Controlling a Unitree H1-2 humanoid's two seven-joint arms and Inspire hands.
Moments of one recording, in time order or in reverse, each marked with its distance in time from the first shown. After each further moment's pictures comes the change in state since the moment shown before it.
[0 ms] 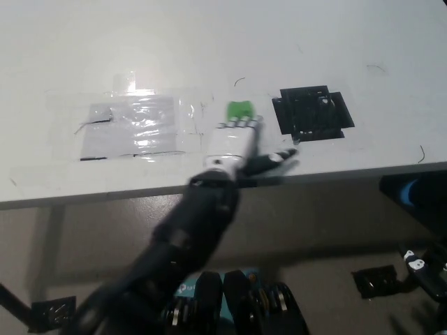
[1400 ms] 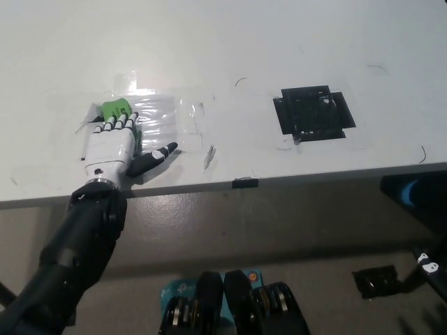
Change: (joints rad) left_arm 0.166 0.271 0.068 -0.178 -0.001 -0.004 0.052; right_arm 0.004 -0.009 -0.043 -0.001 0.006 -0.001 -0.001
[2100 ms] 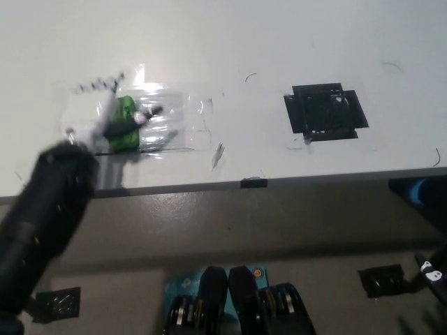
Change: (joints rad) left_arm -0.111 0.153 0.000 -0.267 -0.028 0.020 -0.219; right_arm 0.027 0.000 0.003 -0.022 0.015 0.003 0.001
